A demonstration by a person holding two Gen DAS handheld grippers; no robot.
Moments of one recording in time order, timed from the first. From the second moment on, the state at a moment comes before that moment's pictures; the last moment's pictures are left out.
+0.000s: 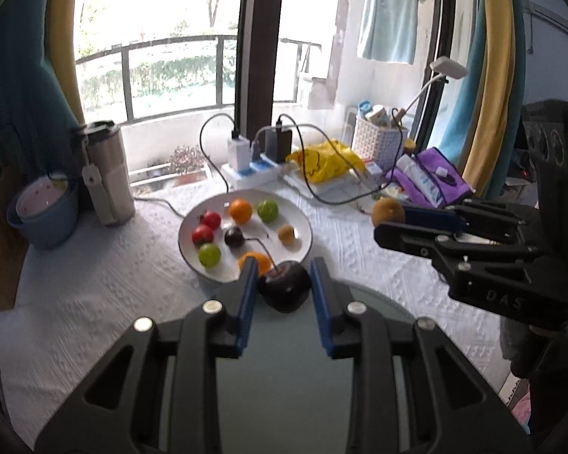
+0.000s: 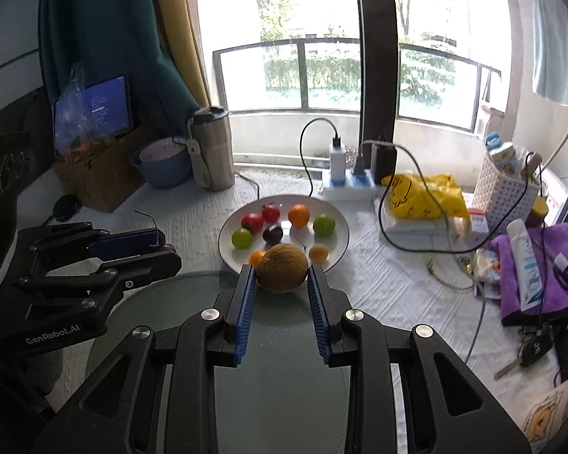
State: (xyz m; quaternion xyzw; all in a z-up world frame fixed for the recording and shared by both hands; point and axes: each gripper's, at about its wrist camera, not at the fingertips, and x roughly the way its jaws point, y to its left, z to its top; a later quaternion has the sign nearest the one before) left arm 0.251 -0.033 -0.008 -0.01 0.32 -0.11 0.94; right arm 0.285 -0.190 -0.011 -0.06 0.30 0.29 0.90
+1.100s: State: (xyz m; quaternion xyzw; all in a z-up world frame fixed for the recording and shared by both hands) left arm 0.378 -0.062 -0.080 -0.03 0.40 -0.11 0.91; right arm 0.403 -0.207 -0.053 -0.03 0.36 0.30 0.88
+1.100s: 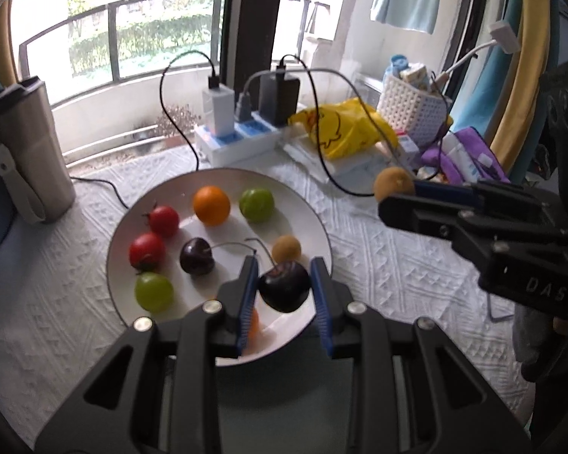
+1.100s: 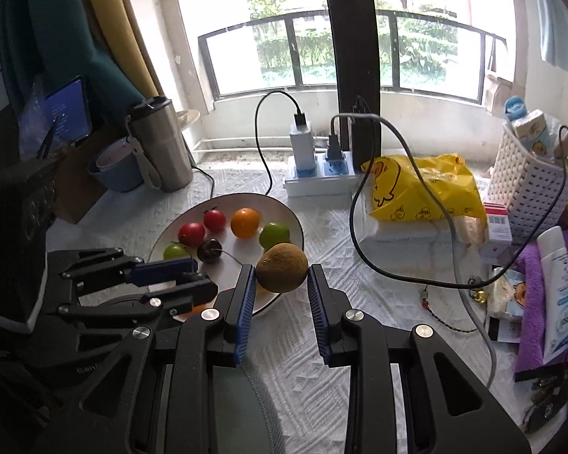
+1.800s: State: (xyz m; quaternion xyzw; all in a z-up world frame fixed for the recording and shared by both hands) left arm 0.392 -0.061 -0.096 -0.02 0.41 -0.12 0.90; right arm 0.429 -0.195 -0.077 -0.04 0.38 0.30 0.87
